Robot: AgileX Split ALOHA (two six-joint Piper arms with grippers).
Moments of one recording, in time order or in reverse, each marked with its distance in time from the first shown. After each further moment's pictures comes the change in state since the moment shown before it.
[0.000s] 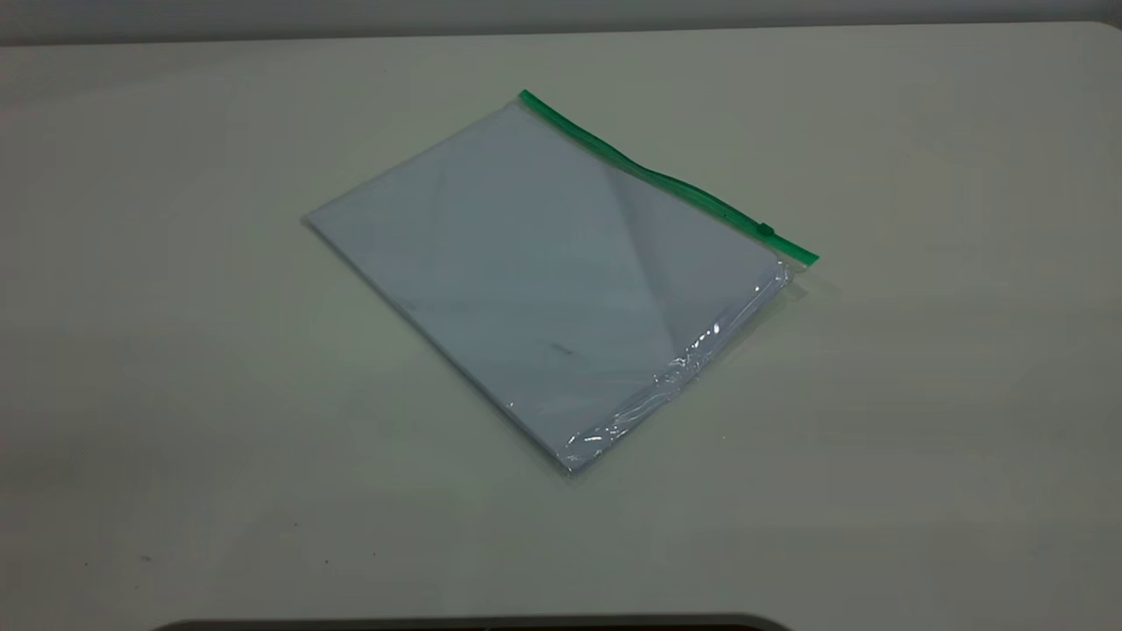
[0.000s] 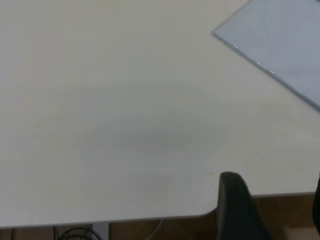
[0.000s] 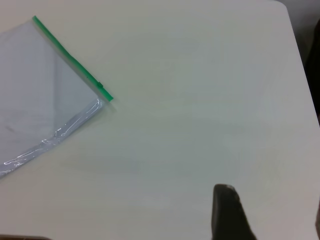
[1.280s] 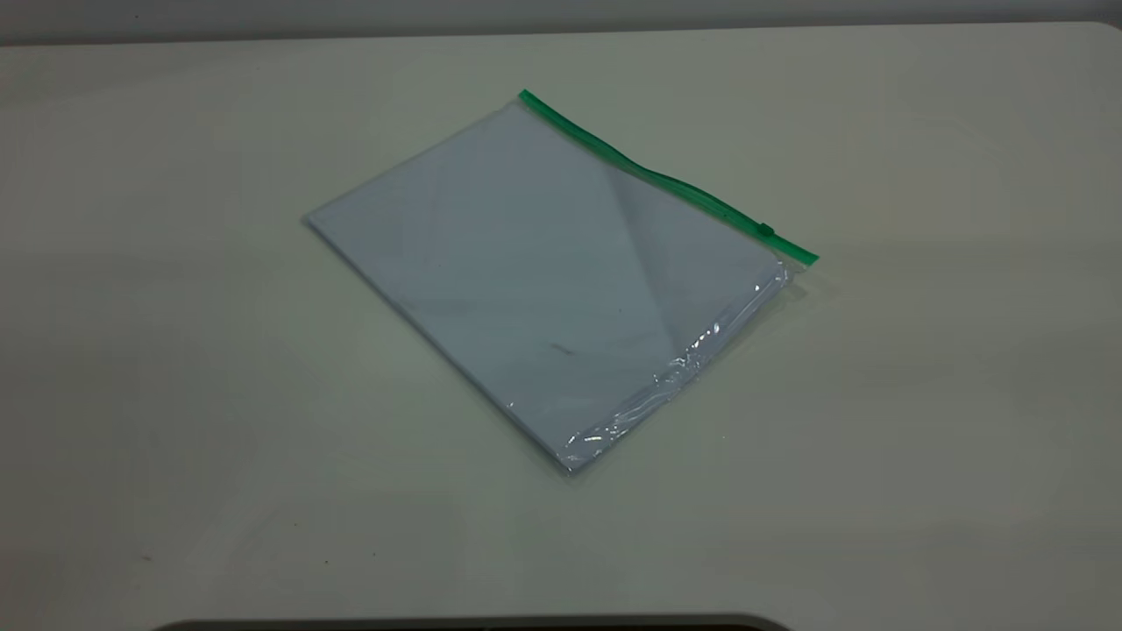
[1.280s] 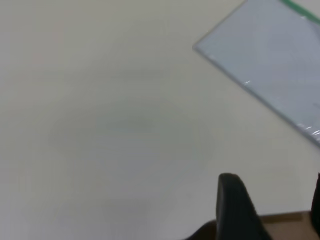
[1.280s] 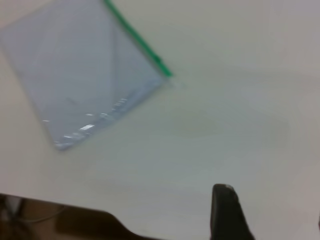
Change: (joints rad) left arm 0.000 0.364 -0.062 -0.095 -0.224 0.057; right arm 0.000 0.337 -0.003 0.225 -0.159 -0.128
